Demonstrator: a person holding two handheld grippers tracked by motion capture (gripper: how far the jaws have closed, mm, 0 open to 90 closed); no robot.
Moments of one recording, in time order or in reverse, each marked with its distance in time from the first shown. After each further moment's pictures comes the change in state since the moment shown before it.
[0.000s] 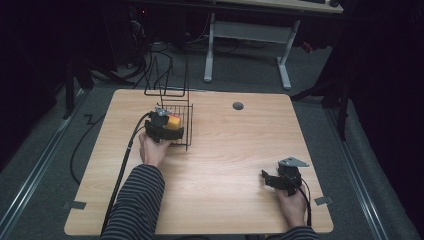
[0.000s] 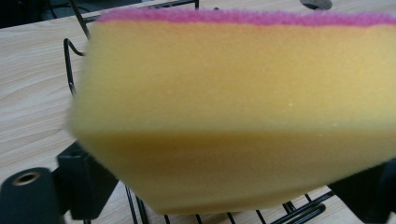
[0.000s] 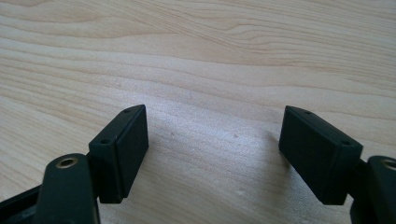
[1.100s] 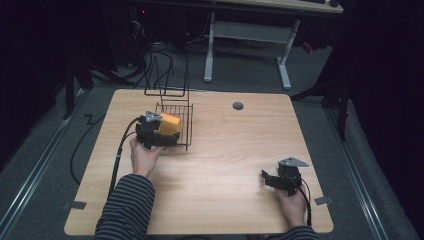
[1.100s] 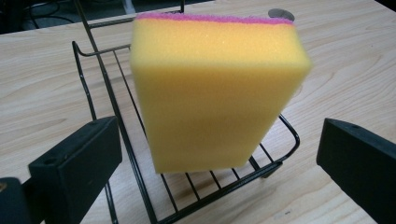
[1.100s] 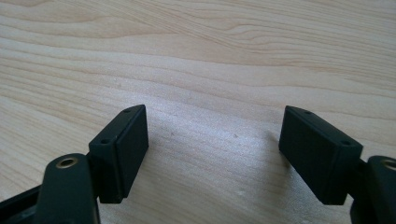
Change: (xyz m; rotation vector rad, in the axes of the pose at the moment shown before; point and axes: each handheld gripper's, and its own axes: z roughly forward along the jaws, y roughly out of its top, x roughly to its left) left arm 0.005 -0.013 -0.043 -0.053 -0.073 0.008; right arm 0.000 0.000 0.000 0.000 0.000 0.002
